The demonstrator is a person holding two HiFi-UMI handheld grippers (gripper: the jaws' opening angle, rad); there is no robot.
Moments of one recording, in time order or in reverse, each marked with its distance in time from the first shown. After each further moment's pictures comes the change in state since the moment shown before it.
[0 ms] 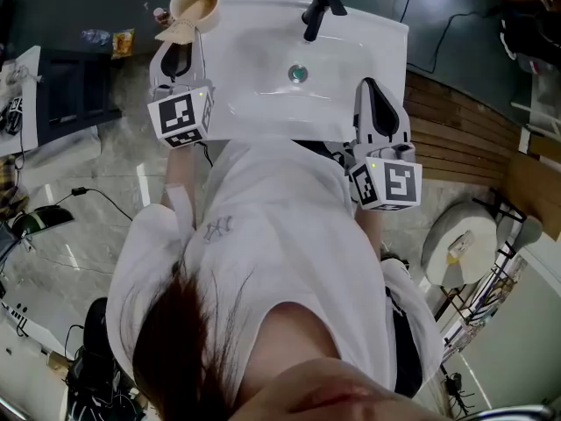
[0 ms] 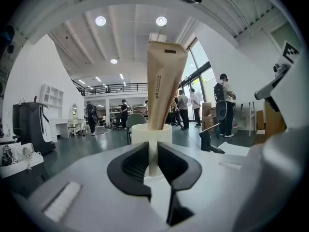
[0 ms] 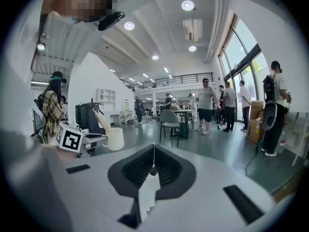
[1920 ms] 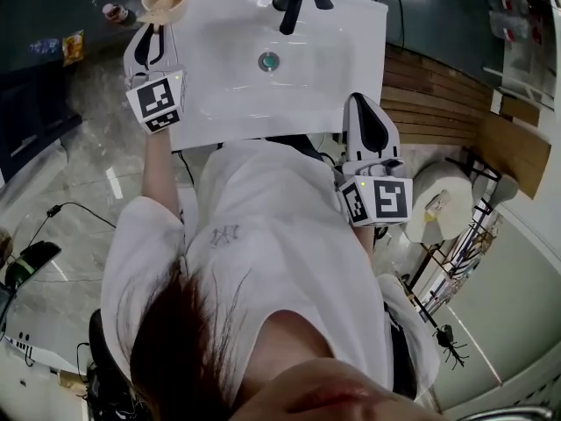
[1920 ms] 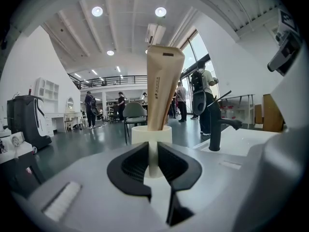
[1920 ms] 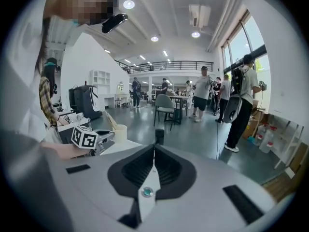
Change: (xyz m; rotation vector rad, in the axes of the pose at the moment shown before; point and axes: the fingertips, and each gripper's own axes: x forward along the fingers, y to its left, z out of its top) left arm 0.063 0.005 -0.092 0.019 0.085 -0.042; right arm -0.007 0.001 -0.029 -0.047 0.221 -0.073
